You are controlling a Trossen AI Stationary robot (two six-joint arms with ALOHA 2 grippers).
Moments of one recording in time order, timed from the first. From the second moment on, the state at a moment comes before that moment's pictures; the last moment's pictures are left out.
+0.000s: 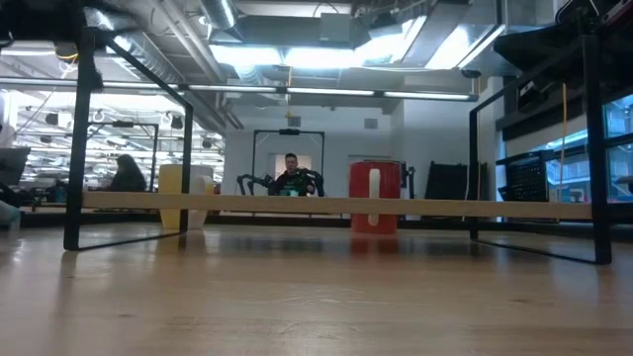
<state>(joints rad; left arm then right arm) -0.42 0.01 0.07 0.68 -0.97 -0.46 0.26 0.44 0.01 0.61 0.26 0.15</state>
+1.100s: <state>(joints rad) -0.83 1.19 1.30 -1.22 -0.22 -0.84 0.26 0.44 0.01 0.61 0.26 0.15</state>
